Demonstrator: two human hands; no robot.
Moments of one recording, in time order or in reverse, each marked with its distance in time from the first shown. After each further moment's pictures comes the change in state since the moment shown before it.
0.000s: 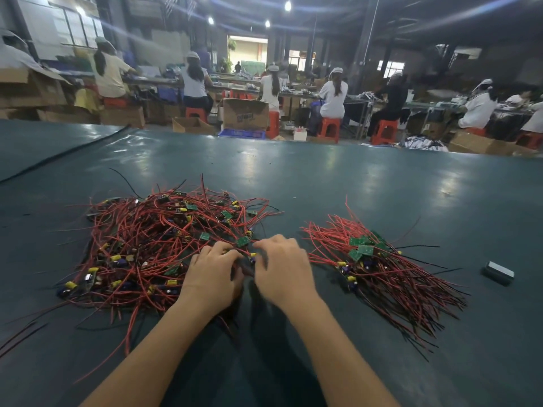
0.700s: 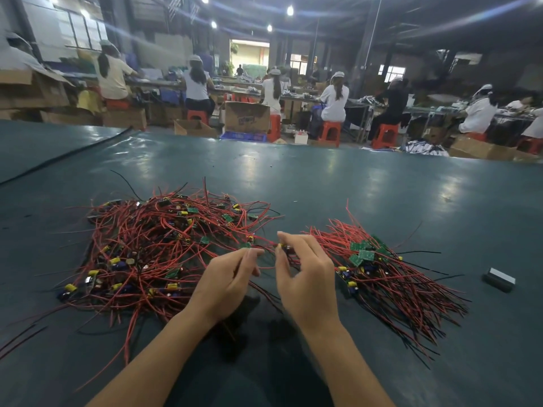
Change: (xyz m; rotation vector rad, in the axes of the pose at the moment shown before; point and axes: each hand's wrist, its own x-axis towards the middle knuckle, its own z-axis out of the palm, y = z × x) left_hand -0.007 0.020 -0.007 -0.715 0.142 0.165; right_hand -0.023 0.016 -0.011 0.416 0.567 -0.211
